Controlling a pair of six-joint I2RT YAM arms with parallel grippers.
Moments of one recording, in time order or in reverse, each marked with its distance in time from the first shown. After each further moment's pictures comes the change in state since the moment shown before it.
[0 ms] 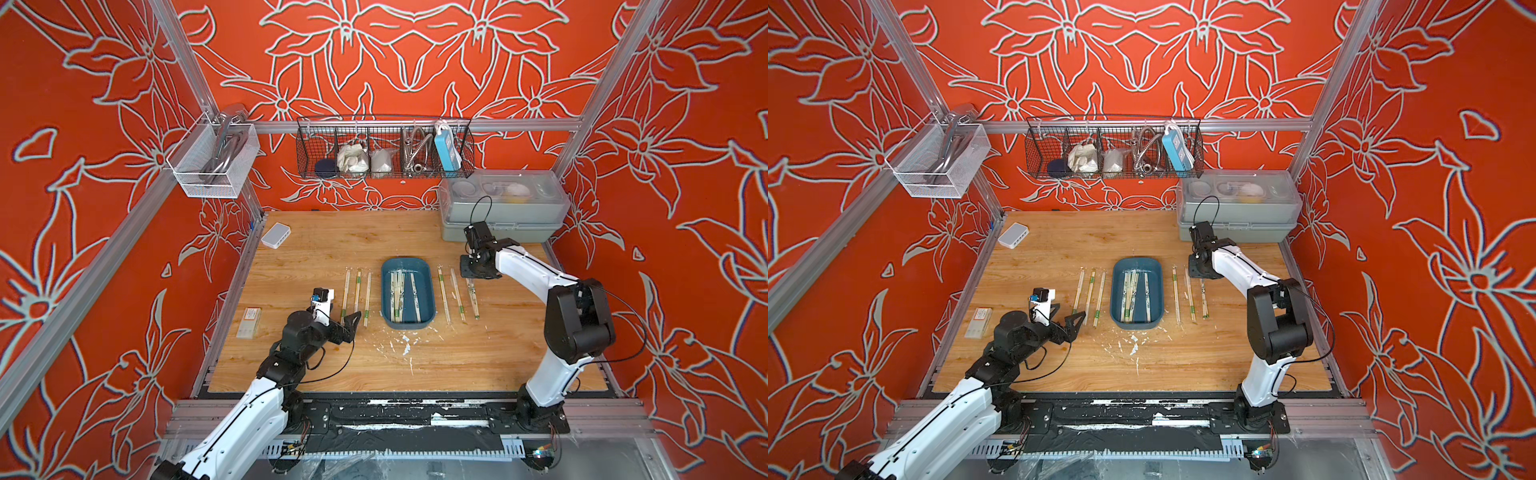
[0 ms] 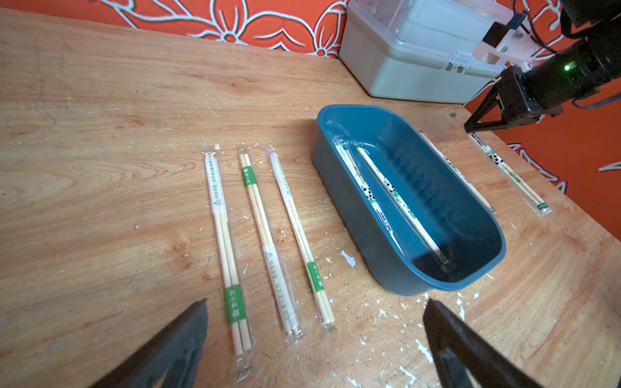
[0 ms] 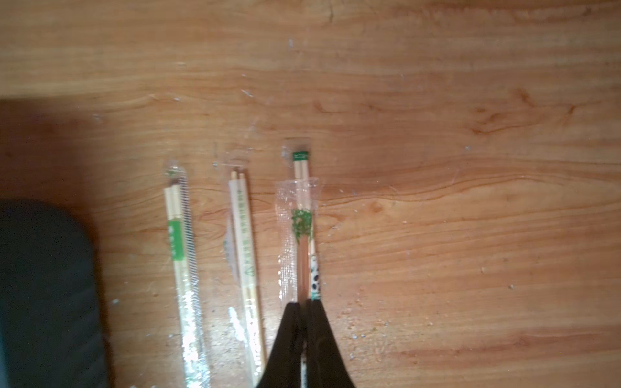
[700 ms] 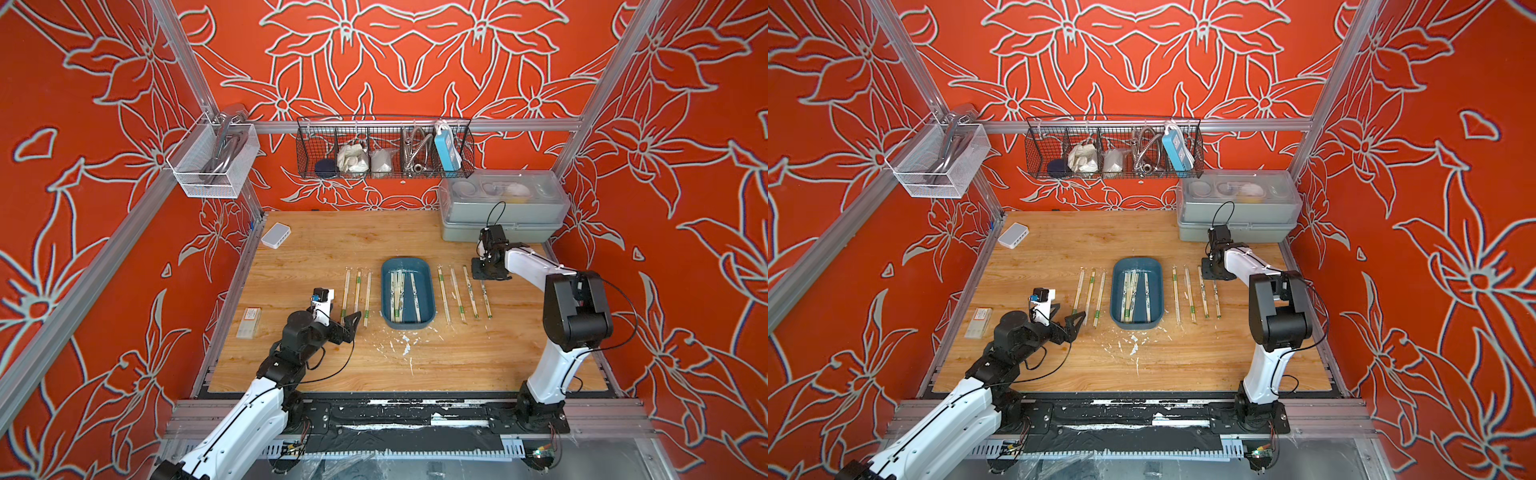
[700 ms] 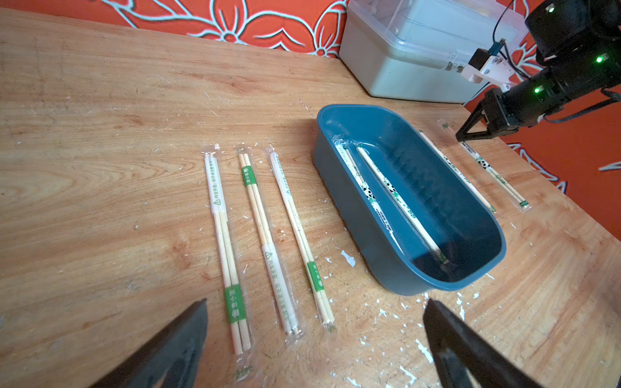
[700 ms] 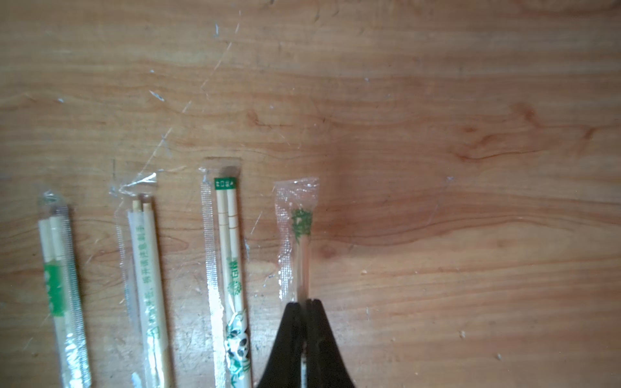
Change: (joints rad) left arm 0.000 0.001 0.000 0.000 0.000 0.000; right arm -0.135 0.095 -0.039 0.126 -0.090 -0.159
